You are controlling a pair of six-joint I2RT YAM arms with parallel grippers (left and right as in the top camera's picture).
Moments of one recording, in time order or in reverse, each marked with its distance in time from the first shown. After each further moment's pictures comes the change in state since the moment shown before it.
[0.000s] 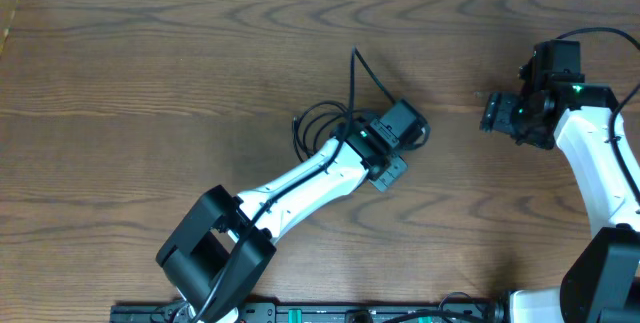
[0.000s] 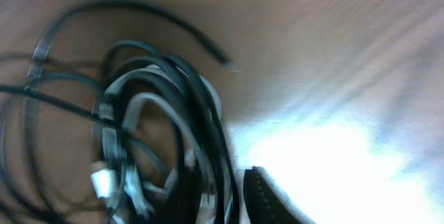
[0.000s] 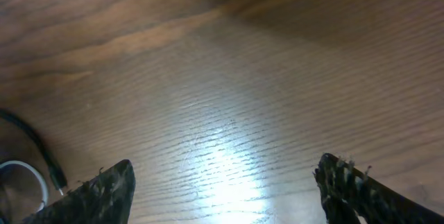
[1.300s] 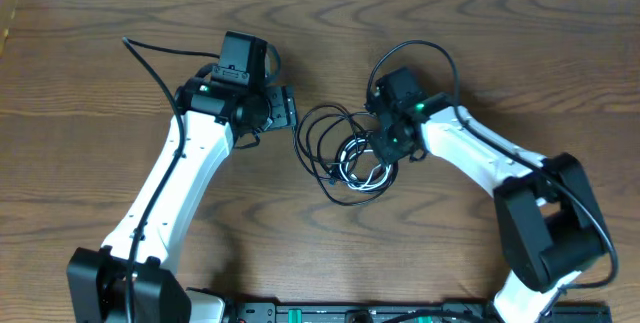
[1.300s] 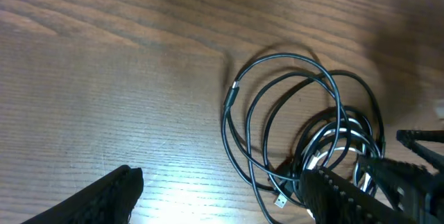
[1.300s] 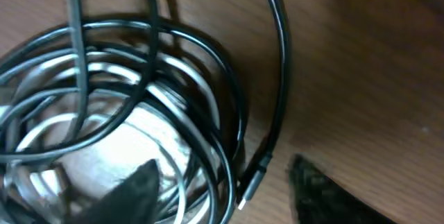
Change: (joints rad) left arm 0.590 -0.285 -0.014 -0.199 0.130 -0.389; right arm 0.564 0.286 0.000 0.216 -0.003 -0.253
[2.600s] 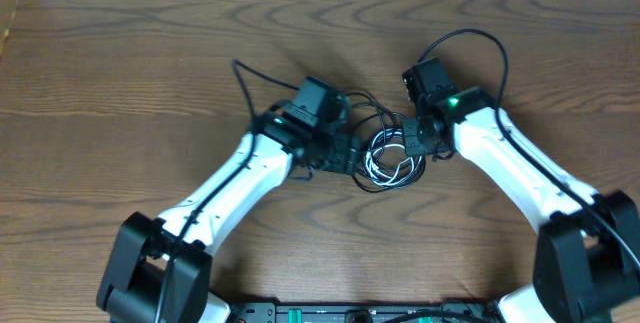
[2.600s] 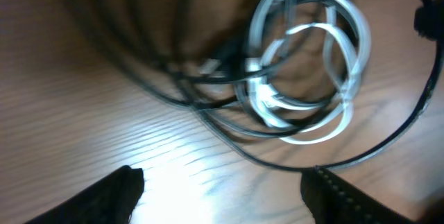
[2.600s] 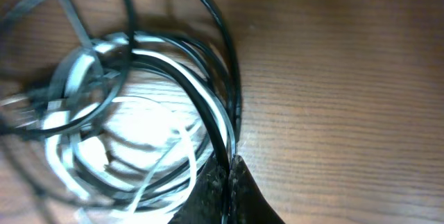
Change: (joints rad) left arm -0.284 0.071 -0.196 0.243 0.201 0.078; right arm -0.080 -0.185 0.002 -0.193 0.127 0.287
